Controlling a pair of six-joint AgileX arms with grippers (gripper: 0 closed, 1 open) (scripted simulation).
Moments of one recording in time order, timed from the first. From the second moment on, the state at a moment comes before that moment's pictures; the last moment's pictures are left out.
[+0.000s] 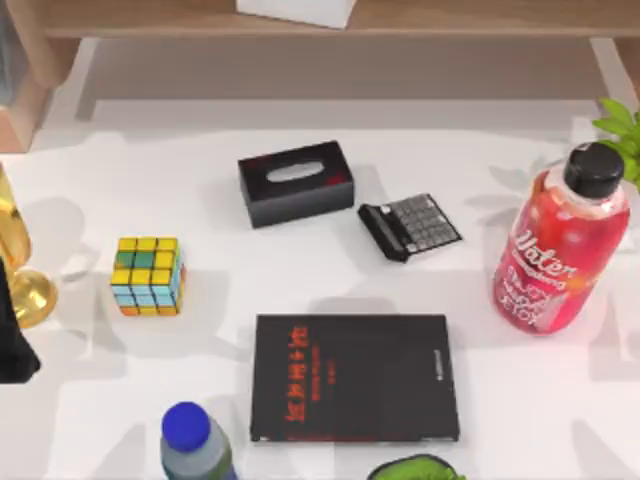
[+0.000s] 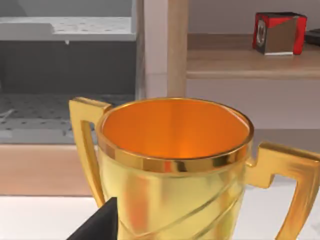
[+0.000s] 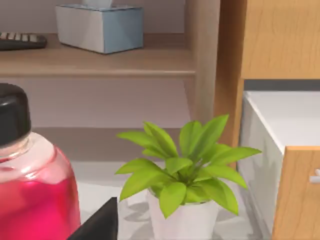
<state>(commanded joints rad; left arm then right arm) 0.00 0.00 0.00 0.00 0.00 0.00 0.00 0.00 0.00 0.00 0.00 0.00</state>
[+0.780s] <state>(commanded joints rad) 0.00 0.00 0.00 0.00 0.00 0.00 -0.08 0.60 0.62 -0.37 -0.05 -0.16</state>
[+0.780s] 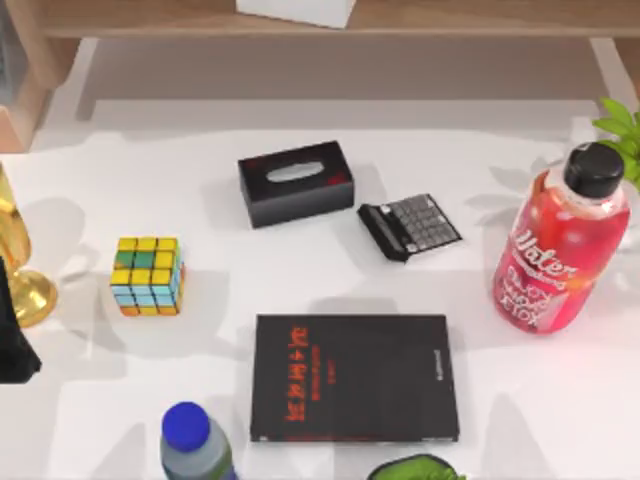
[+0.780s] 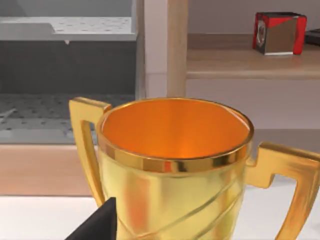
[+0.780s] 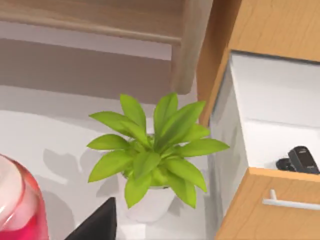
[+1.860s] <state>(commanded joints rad) 0.00 0.00 0.00 0.00 0.00 0.00 -0.37 2.42 2.44 -1.39 -0.05 -0.55</state>
